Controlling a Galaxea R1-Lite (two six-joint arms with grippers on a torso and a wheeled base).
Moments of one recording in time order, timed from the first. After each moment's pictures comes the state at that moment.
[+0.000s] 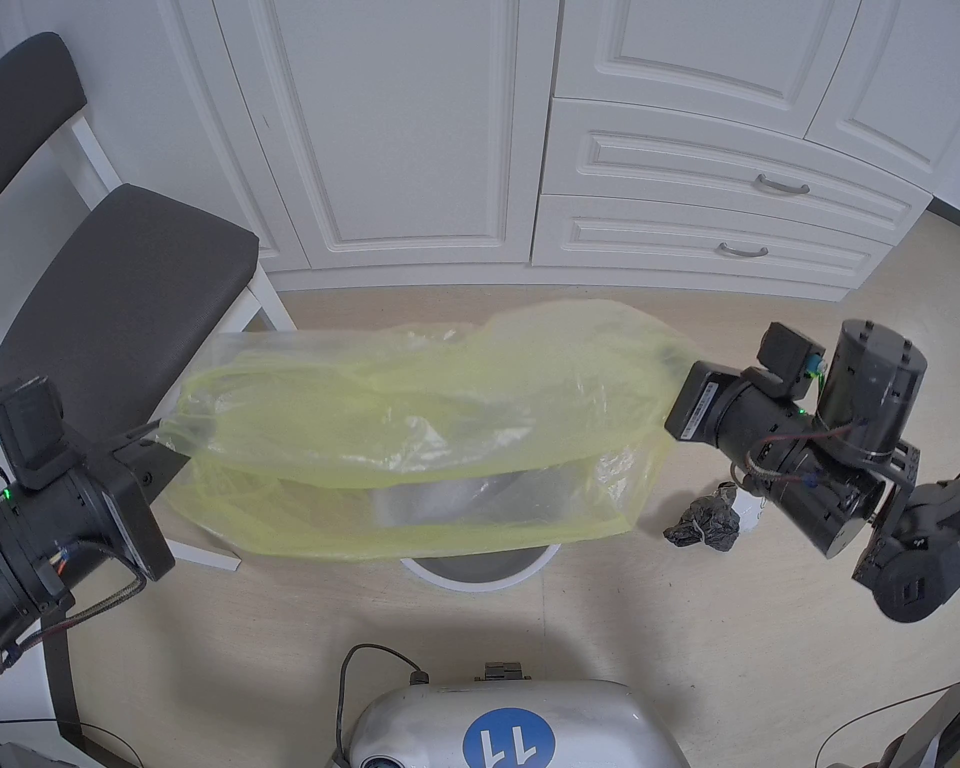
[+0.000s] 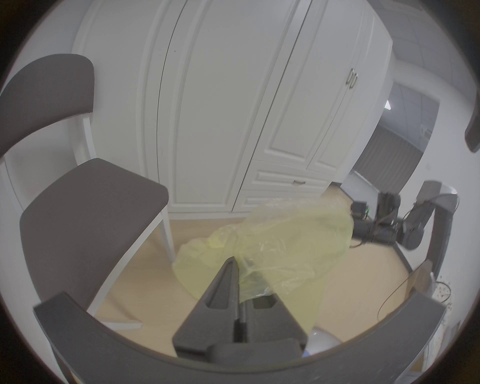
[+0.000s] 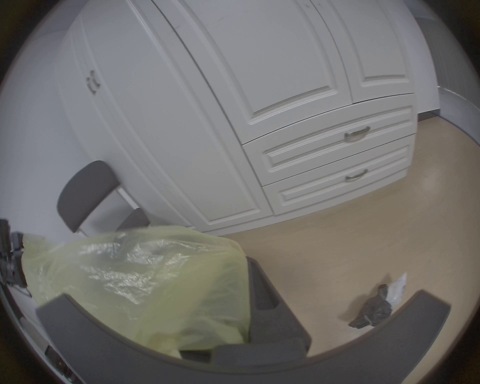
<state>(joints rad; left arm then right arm) -0.70 1.05 -0.56 -0.42 0.24 -0.08 0.67 1.66 -0.69 -1.02 -0.35 0.30</state>
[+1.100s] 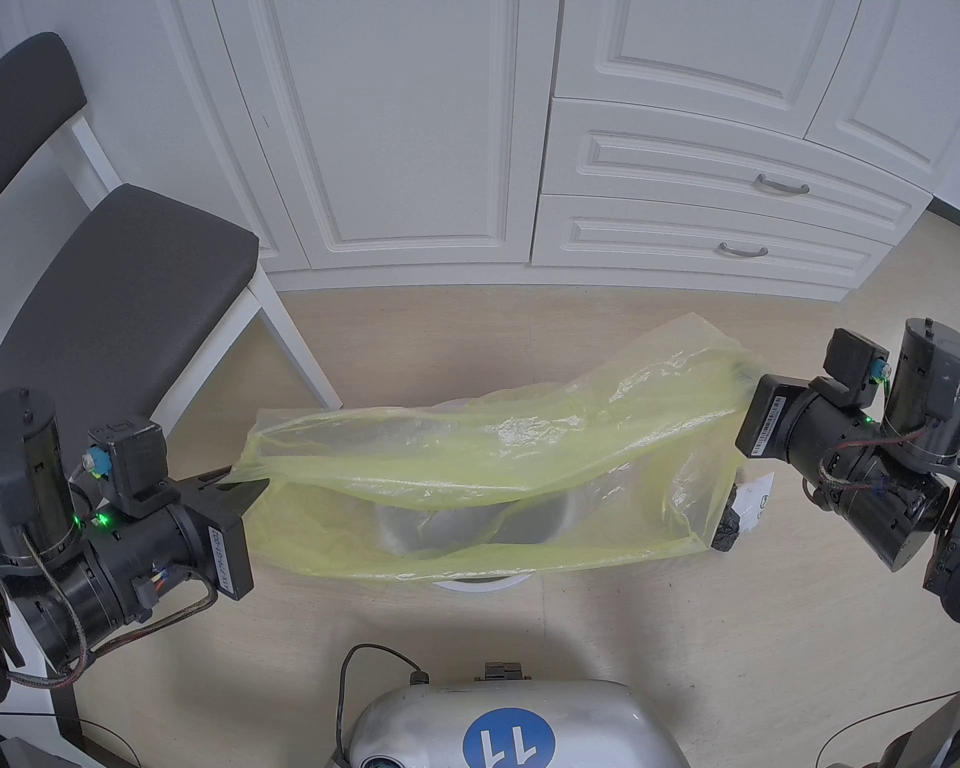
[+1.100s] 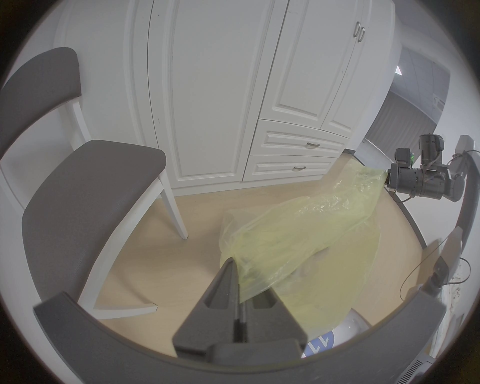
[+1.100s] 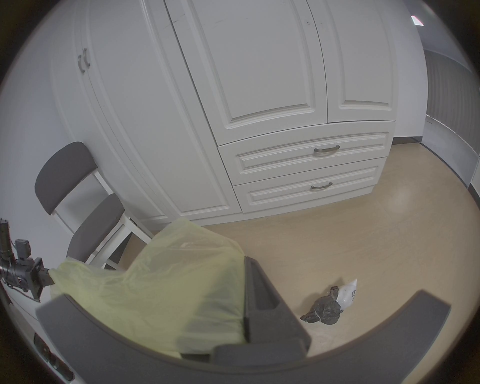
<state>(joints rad) -0.67 1.23 -0.53 -0.44 0.29 -0.05 0.67 1.46 -0.65 -0.78 -0.49 0.22</state>
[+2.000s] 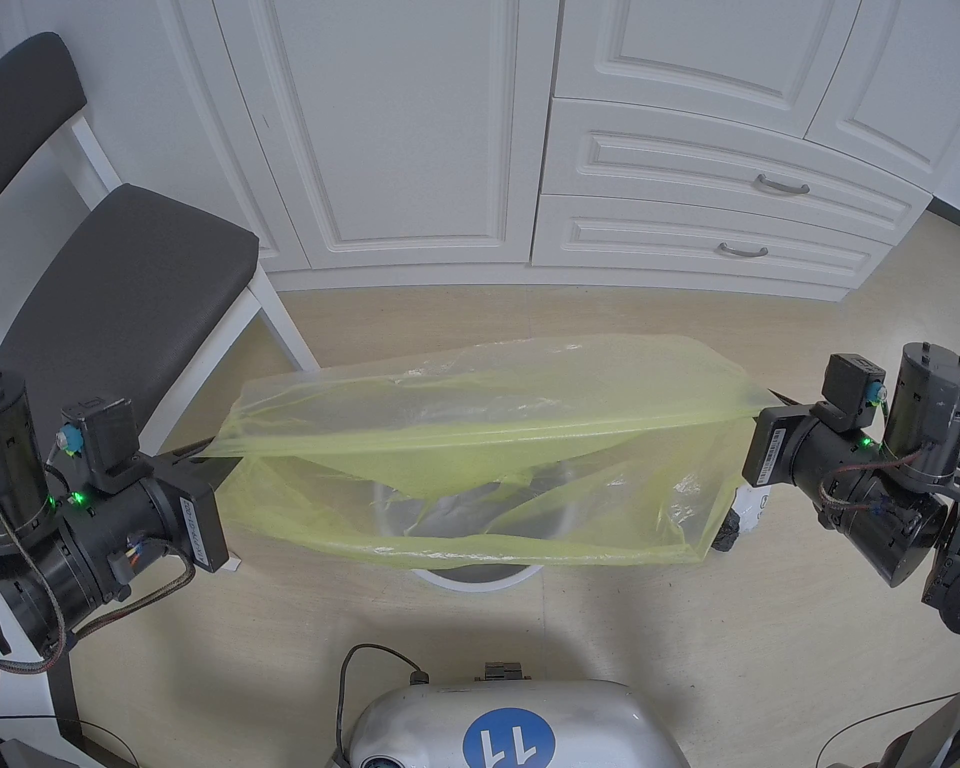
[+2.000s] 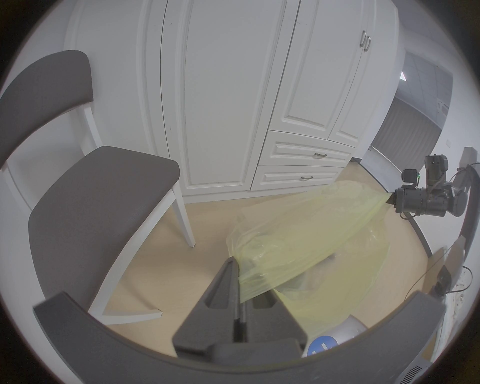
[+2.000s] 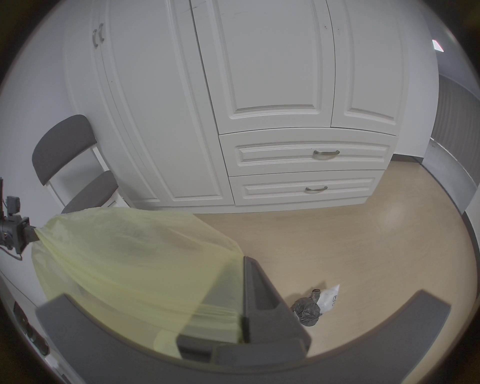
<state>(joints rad) -0.61 1.20 -0.54 -0.46 0.28 -0.04 0.65 1.46 -0.59 -0.78 -0.51 0.11</state>
